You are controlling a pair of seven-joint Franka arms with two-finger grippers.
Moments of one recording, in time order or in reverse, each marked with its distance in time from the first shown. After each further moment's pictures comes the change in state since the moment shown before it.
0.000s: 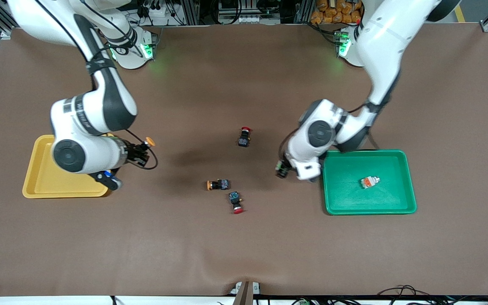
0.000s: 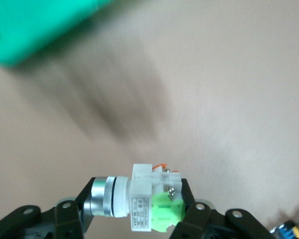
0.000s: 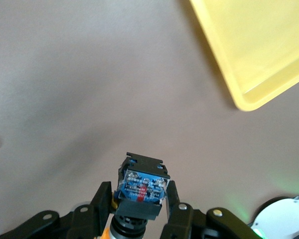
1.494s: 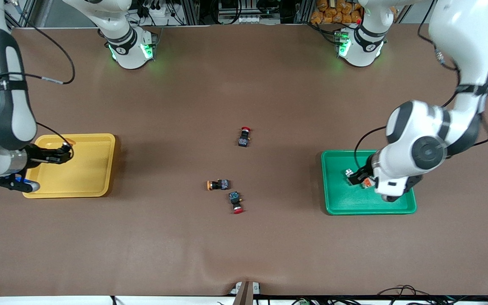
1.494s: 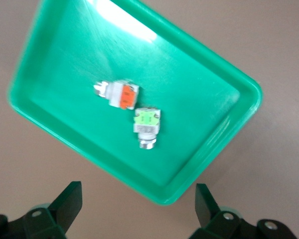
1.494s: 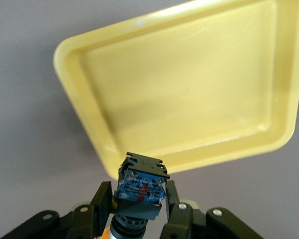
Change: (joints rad) left arm 0.310 -0.172 -0.032 0.094 0.101 -0.434 0.716; right arm -0.425 0.021 -0.002 -0.026 -0.108 0.035 -0.750
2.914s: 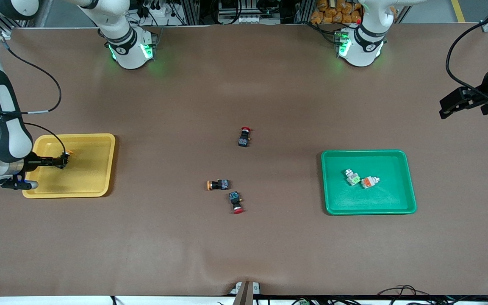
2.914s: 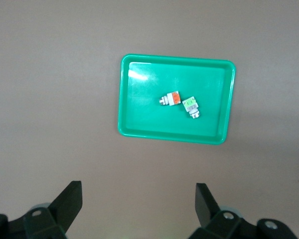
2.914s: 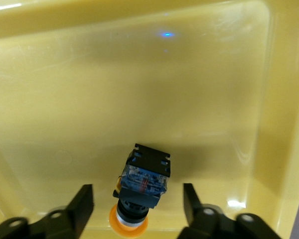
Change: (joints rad) left arm -0.098 -0.391 0.289 0.165 -0.085 -0.359 0.709; right arm -0.202 0.195 0.008 -0.092 0.000 0.308 -0.310
